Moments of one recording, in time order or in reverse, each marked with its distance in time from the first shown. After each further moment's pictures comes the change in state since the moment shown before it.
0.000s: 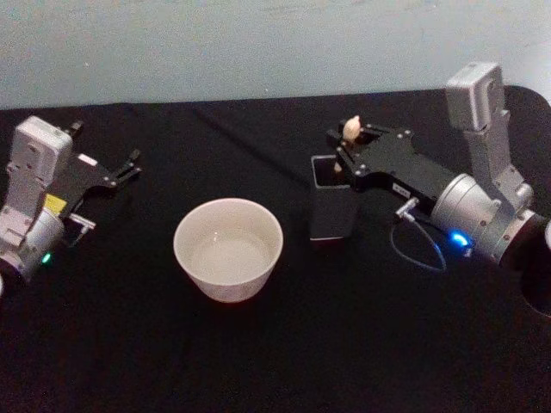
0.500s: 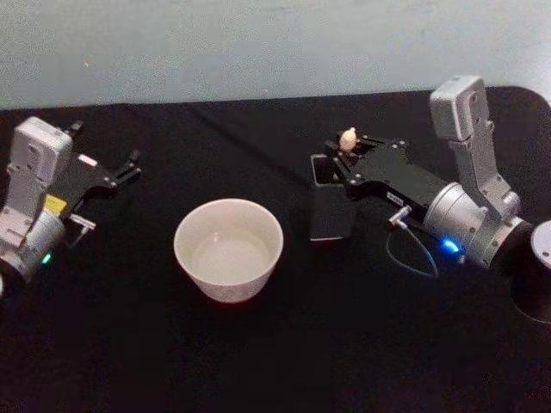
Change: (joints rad) left arm 0.000 0.000 0.000 0.000 0.000 0.000 0.000; right arm 0.003 -0.027 -0.007 0.040 -0.042 0.004 -0.011
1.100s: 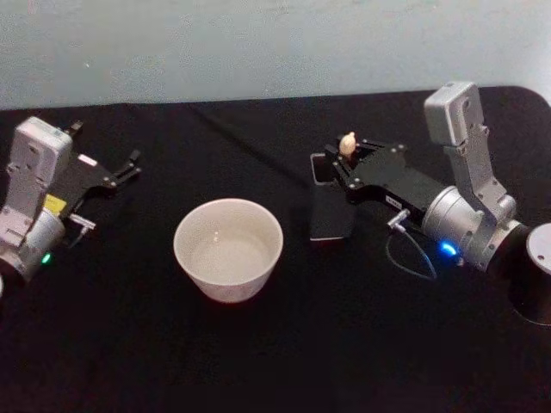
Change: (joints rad) left arm 0.000 0.000 0.000 0.000 0.000 0.000 0.000; right arm -0.004 -0.013 0.005 0.012 -0.034 -0.001 0.001
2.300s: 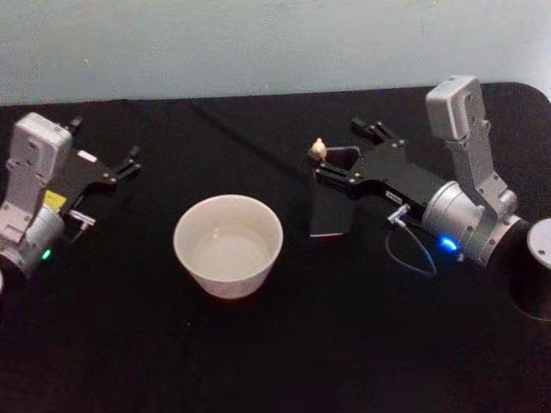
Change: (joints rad) left arm 0.000 0.000 0.000 0.000 0.000 0.000 0.000; right arm 0.001 0.000 0.001 -0.001 0.007 0.000 0.001
